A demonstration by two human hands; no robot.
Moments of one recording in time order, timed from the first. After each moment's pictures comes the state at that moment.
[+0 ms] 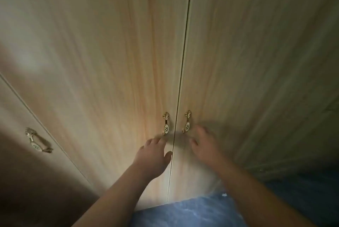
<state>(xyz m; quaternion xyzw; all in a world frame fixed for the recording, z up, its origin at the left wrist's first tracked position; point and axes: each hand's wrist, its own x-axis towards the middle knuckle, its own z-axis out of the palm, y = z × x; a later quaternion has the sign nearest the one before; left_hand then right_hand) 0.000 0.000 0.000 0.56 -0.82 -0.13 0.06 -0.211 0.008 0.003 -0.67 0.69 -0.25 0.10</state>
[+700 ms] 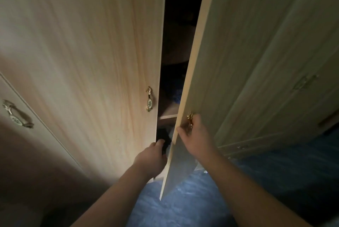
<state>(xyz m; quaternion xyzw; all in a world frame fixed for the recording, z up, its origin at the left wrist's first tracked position) -0.035 0.081 -0.051 0.55 -0.79 -0.27 0.06 -0.211 0.101 0.017 -0.58 0.70 -0.35 0.22</state>
